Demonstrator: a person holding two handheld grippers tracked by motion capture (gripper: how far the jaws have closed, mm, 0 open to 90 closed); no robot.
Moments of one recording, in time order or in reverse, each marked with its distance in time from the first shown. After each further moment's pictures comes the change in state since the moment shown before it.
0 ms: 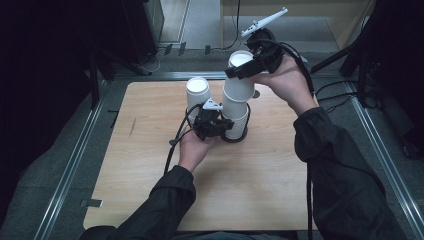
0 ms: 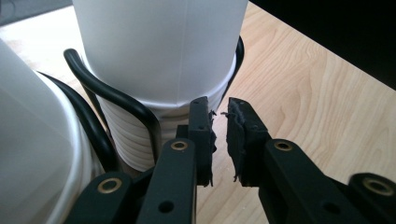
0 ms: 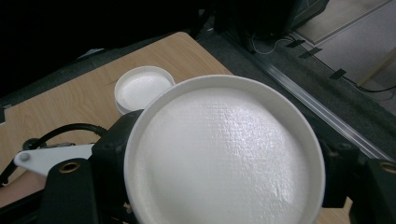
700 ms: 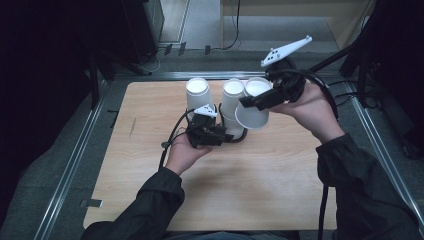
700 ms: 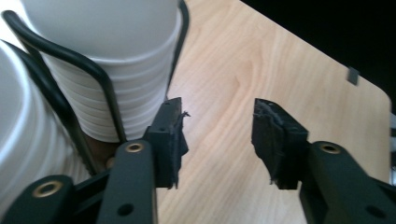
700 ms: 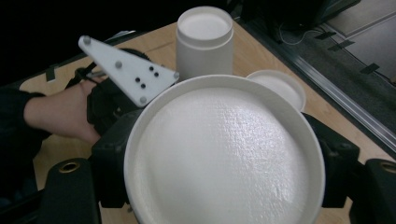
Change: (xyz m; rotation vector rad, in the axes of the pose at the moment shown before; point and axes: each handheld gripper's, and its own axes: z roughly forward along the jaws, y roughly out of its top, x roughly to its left) left arm -0.004 -0.014 -0.027 0.049 -0.167 0.048; right arm 0.032 -0.059 -0.039 0.026 0.098 -0.044
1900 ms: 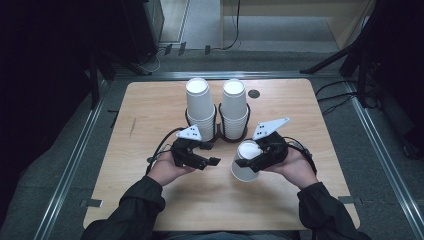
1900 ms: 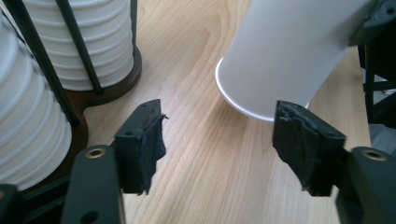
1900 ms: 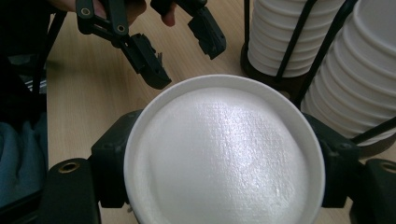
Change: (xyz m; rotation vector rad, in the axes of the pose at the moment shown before) left arm 0.004 -0.060 -0.017 0.012 -0.110 0.138; right arm 0.038 -0.140 0.086 0.032 0.164 -0.028
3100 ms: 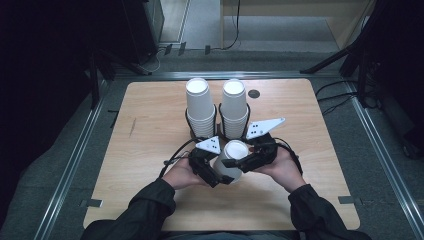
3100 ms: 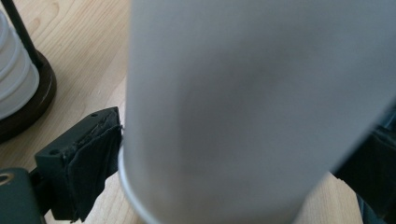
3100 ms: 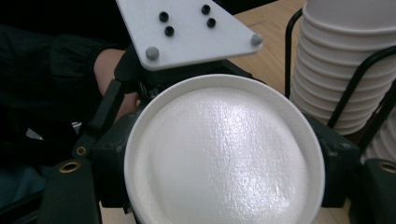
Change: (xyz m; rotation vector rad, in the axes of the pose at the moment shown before) left arm -0.026 0.005 0.041 0.058 -0.131 0.130; right arm 0.011 0.014 0.015 -0.178 0.144 0.019
